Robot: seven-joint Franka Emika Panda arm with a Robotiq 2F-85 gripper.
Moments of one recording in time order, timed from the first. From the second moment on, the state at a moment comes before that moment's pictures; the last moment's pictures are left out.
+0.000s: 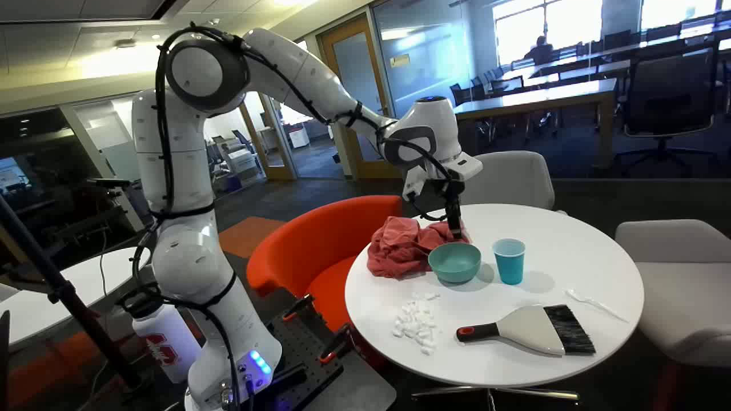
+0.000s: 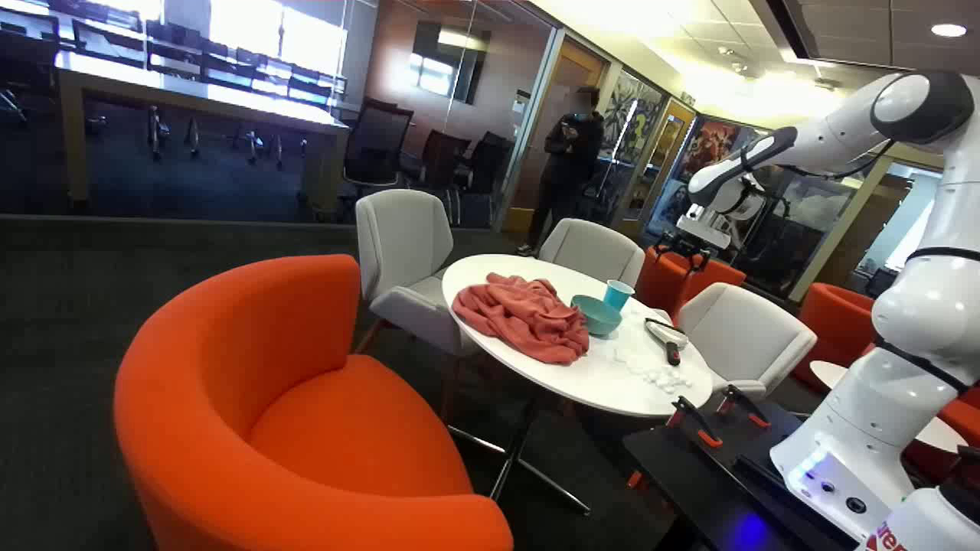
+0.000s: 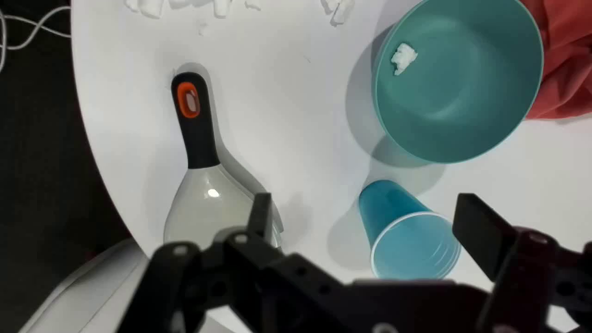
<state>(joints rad) -0.18 0.28 -0.23 -2.11 0.16 2.46 0.42</state>
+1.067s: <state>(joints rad) -0.19 0.28 -0.23 -2.15 0.16 2.53 0.40</state>
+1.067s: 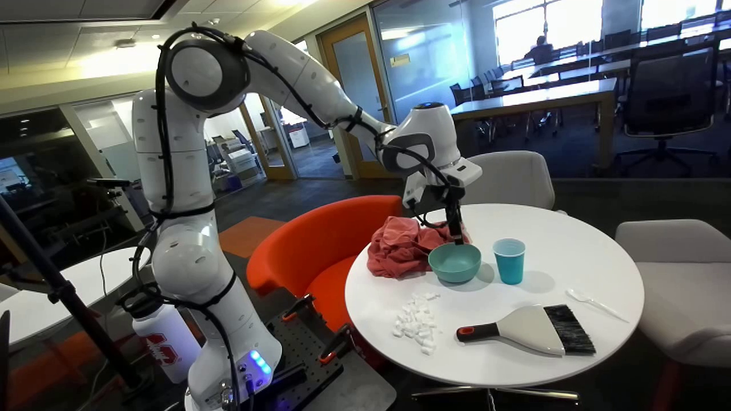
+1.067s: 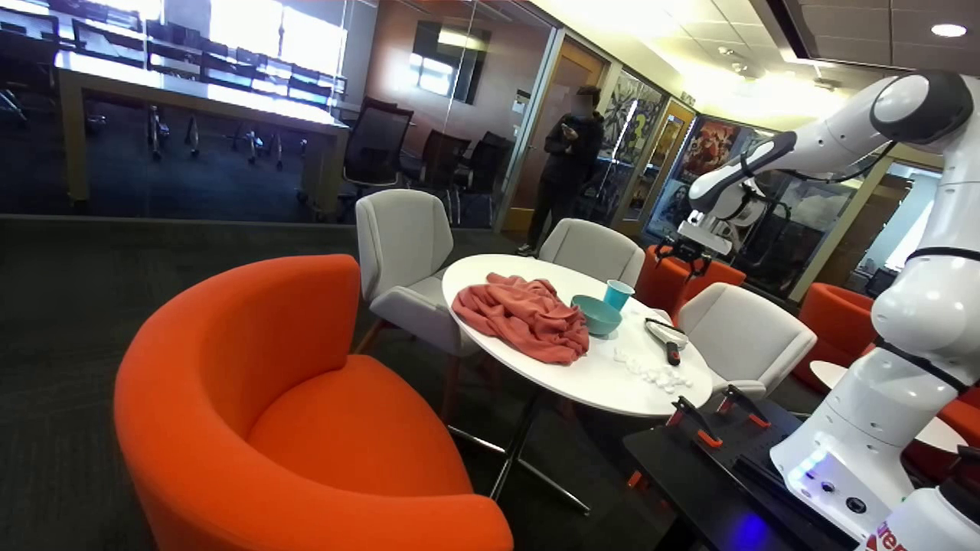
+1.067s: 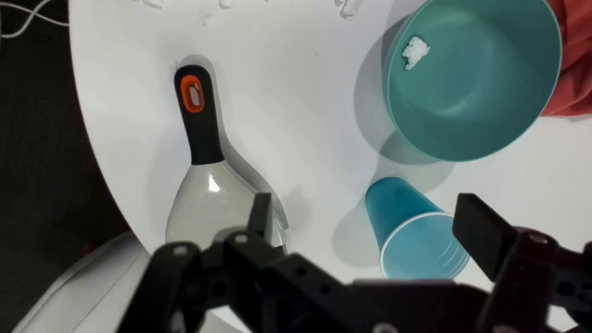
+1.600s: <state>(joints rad) -0.20 0.43 -0.24 -2.32 0.17 3.00 0.34</state>
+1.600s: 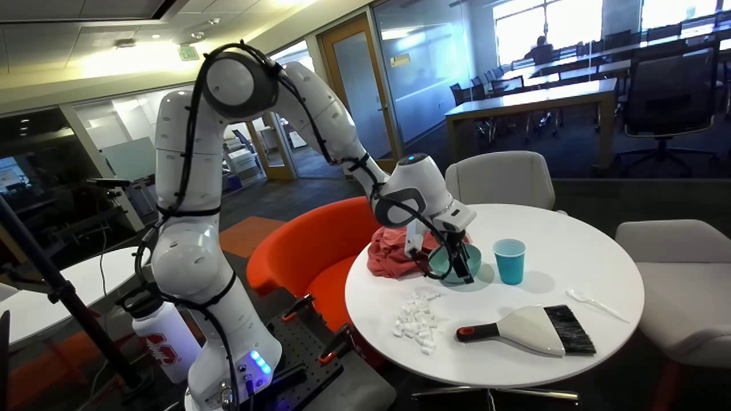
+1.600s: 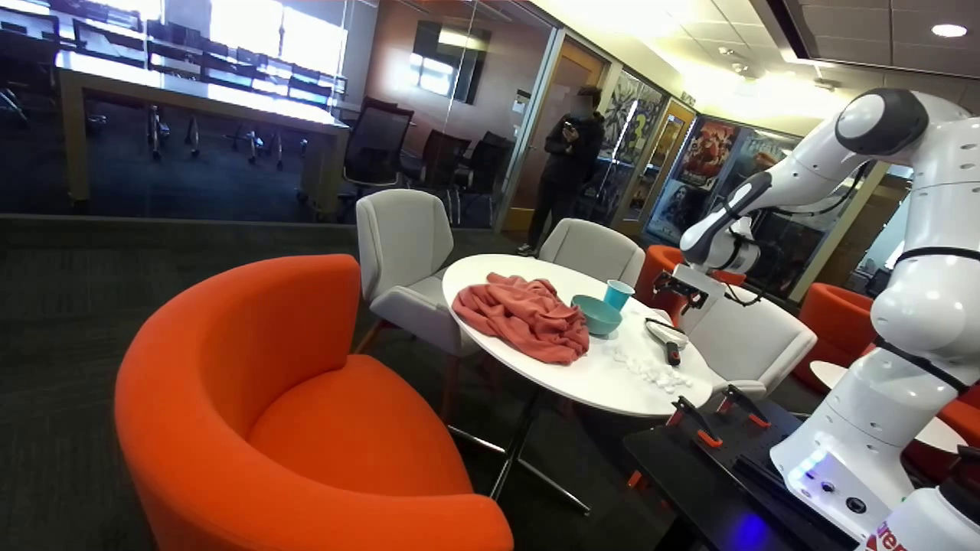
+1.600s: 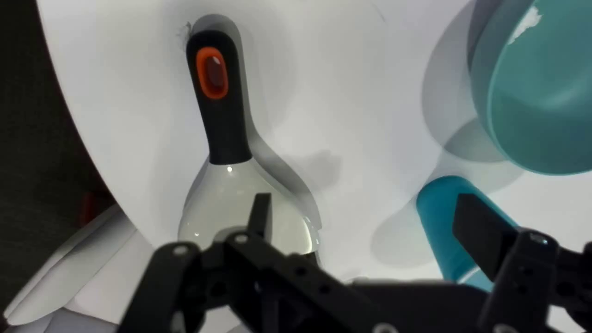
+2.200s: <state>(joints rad) -0.19 0.50 -0.26 -2.31 0.18 3.07 0.35</state>
